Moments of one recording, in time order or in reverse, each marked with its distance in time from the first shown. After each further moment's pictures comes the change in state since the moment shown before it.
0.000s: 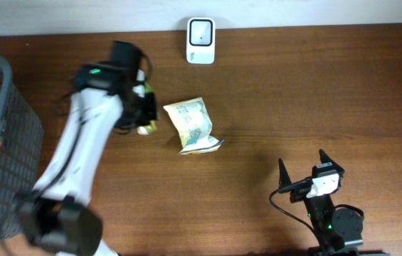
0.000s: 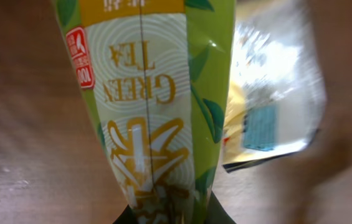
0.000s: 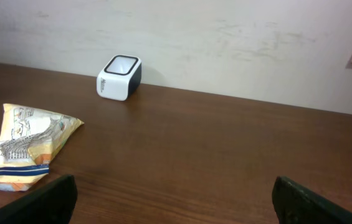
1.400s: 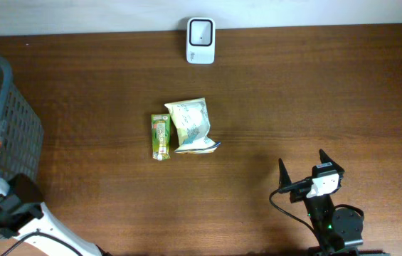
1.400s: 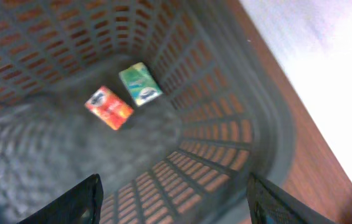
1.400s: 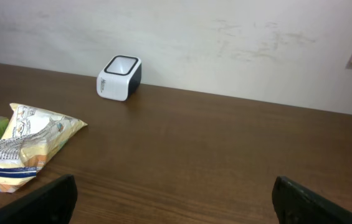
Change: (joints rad) left arm 0.883 0.368 1.191 -0.399 -0.063 -0.046; right arm 0.000 -0.001 0.000 0.000 0.000 0.000
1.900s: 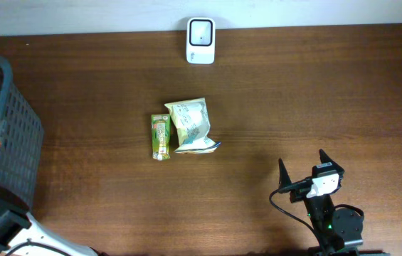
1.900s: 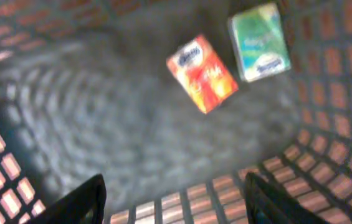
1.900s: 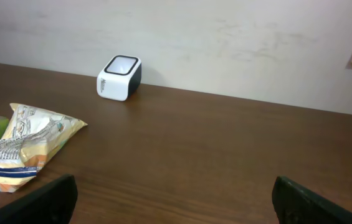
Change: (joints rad) left arm 0.193 -0.023 -0.637 0.252 -0.039 0.024; right arm 0.000 0.000 0.000 0.000 0.000 0.000
